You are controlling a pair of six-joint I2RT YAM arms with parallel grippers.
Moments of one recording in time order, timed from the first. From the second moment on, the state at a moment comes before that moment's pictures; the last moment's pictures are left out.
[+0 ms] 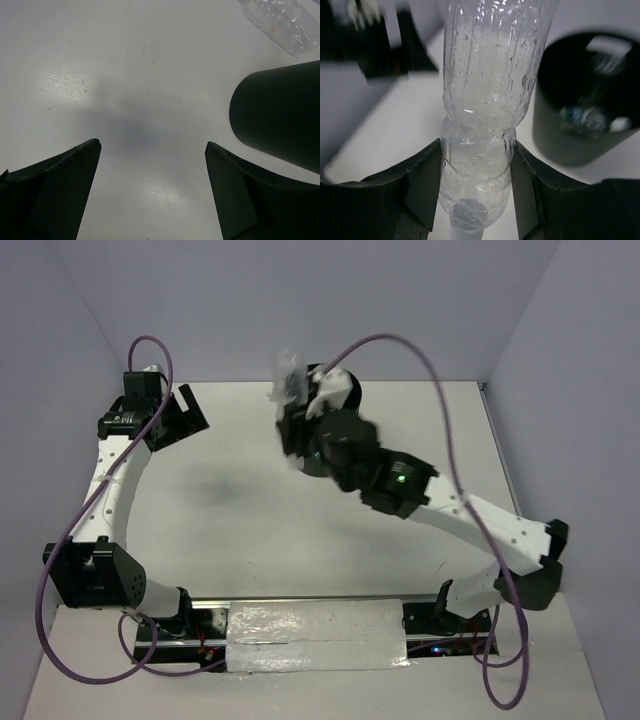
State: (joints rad) left arm 0.02 1.42 1.43 -0.76 0.01 -0.43; right arm 1.11 1.46 1.58 -0.40 0.56 0.32
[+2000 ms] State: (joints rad) left arm -0.08 2.26 2.27 -0.73 0.27 -0.88; right arm 0.81 1.15 1.40 -0.17 0.81 0.11
